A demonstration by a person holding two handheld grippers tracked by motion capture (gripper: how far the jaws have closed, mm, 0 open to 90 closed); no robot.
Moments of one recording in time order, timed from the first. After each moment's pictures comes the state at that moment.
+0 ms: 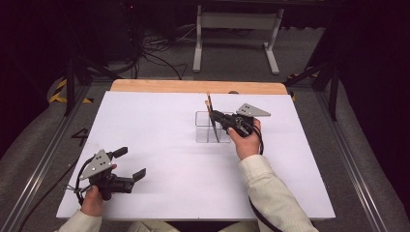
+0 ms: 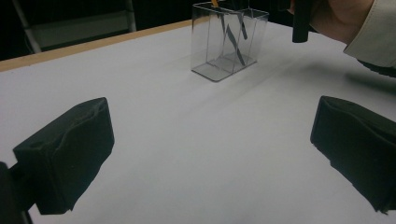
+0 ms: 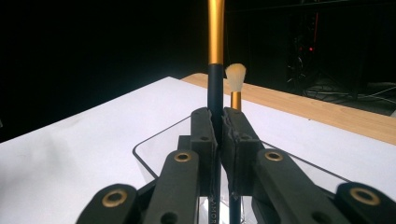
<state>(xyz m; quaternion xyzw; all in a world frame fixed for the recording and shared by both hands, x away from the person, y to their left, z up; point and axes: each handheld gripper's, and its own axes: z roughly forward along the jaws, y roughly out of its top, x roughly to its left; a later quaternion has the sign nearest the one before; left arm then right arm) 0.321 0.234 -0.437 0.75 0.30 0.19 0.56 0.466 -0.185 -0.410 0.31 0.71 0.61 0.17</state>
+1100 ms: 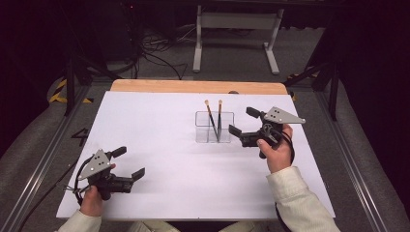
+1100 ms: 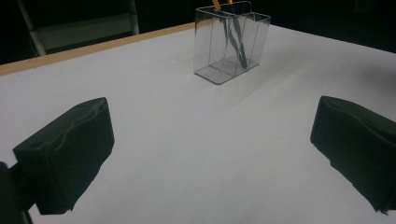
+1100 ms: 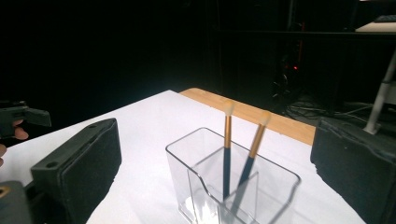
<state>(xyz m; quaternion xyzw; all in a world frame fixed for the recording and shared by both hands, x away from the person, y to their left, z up) 0.320 0.237 -0.434 0.74 0.30 0.19 0.56 0.402 -0.238 -0.354 0.30 0.71 0.61 0.21</state>
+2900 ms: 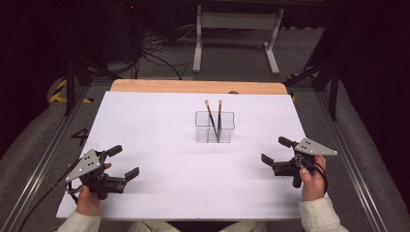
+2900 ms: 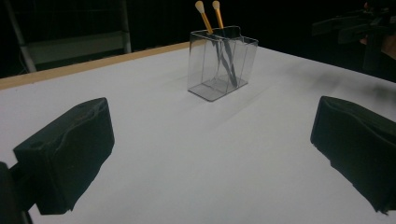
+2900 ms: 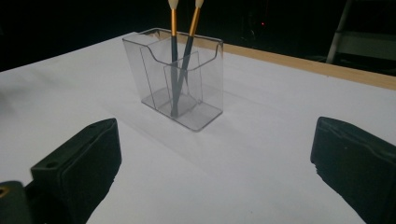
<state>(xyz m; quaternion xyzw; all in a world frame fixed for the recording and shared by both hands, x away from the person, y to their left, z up) 0.317 0.251 -0.430 0.72 0.29 0.18 0.60 0.347 -0.327 -0.411 0.36 0.73 0.53 0.23</state>
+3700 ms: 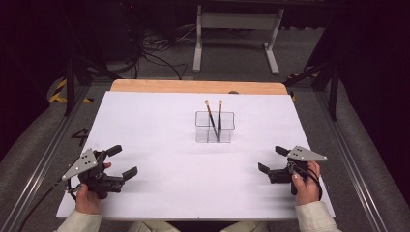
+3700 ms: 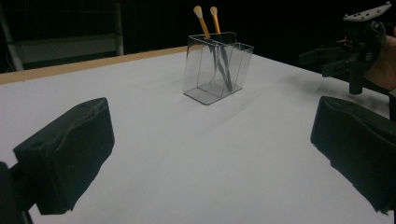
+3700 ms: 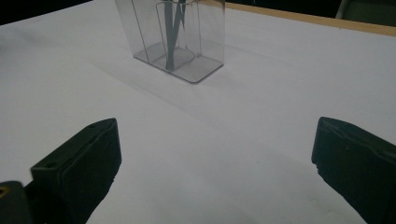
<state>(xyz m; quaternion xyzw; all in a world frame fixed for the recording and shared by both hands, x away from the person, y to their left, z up) 0.322 0.258 -0.436 0.71 0.29 0.16 0.62 0.345 -0.325 -0.444 0.37 0.76 0.50 0.21</state>
